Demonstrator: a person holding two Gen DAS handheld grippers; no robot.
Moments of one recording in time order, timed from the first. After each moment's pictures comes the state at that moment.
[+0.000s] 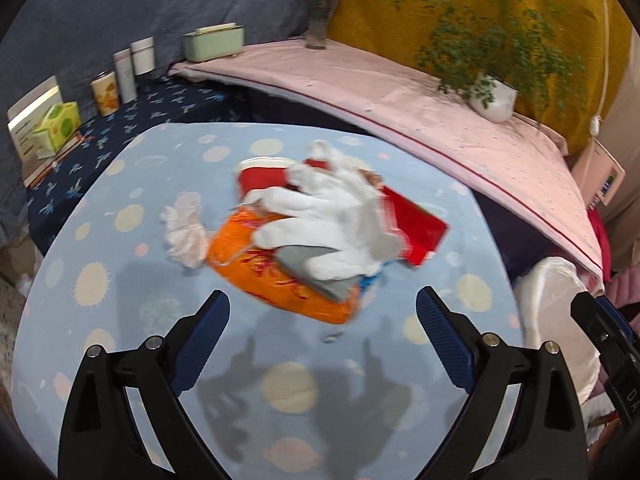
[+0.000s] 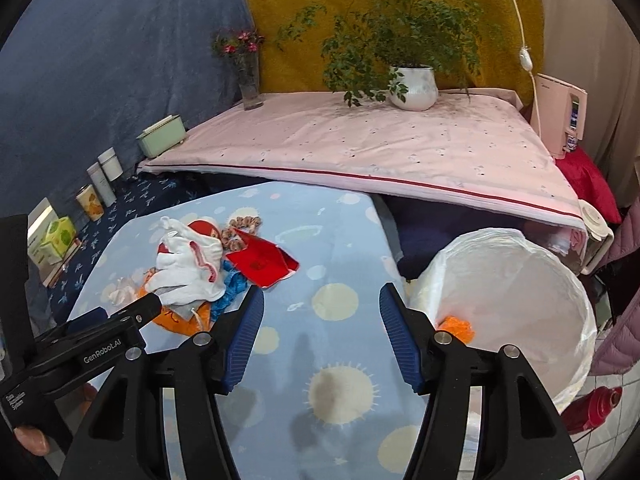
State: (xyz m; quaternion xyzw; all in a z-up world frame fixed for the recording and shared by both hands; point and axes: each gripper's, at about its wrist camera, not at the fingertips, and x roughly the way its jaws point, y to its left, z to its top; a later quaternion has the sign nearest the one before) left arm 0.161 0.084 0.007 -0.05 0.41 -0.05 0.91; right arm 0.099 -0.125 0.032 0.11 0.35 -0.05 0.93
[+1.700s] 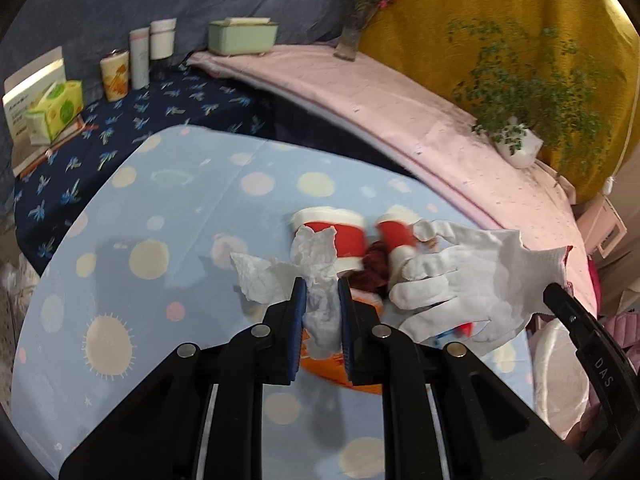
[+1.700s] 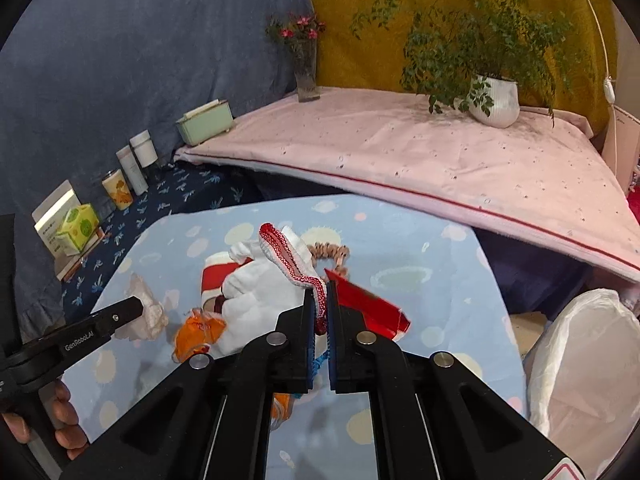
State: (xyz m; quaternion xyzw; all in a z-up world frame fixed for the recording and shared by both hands) left arm 0.231 0.155 0.026 -0.11 0.40 -0.06 0.91; right arm 0.194 -0.061 0.044 0.09 0.33 0.01 0.94
